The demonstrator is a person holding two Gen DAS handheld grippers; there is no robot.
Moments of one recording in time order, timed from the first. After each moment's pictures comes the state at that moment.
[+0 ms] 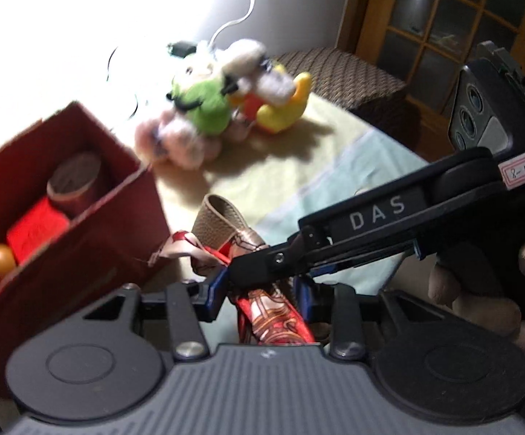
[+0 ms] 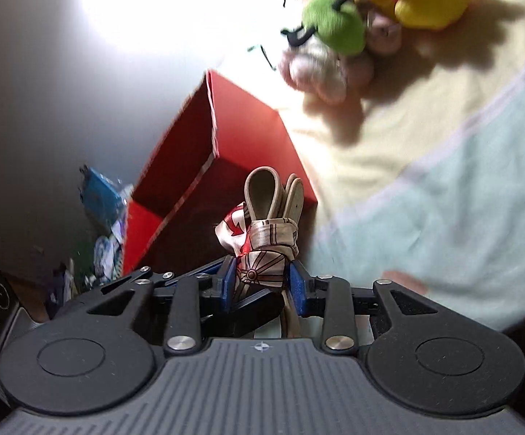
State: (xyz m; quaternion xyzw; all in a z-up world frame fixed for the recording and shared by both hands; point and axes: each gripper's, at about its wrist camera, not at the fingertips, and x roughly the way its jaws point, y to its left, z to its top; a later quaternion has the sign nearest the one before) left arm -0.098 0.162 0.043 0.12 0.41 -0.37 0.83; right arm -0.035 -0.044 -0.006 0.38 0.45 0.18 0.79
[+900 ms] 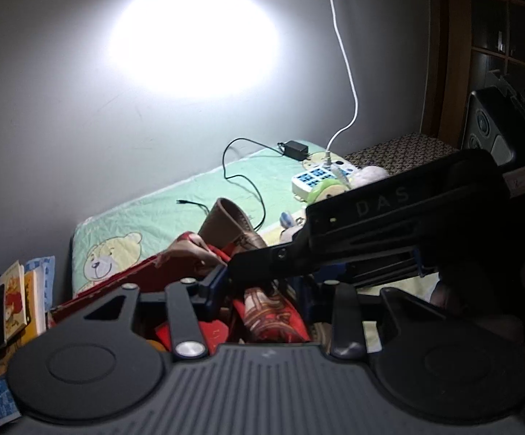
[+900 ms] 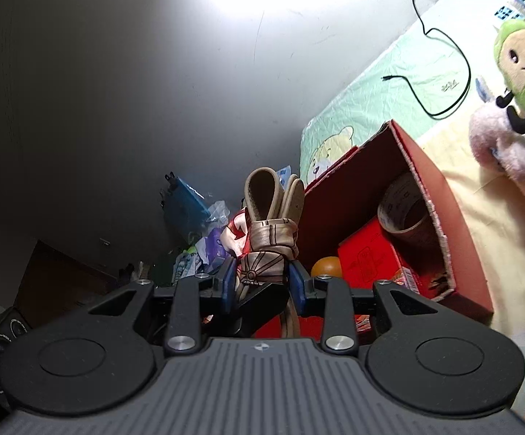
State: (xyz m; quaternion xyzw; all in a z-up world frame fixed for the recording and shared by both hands) left arm -0.031 0.238 0.133 0.11 0.29 -0.24 0.92; right arm 0.079 0.047 0.068 0.38 0.39 0.31 0.78
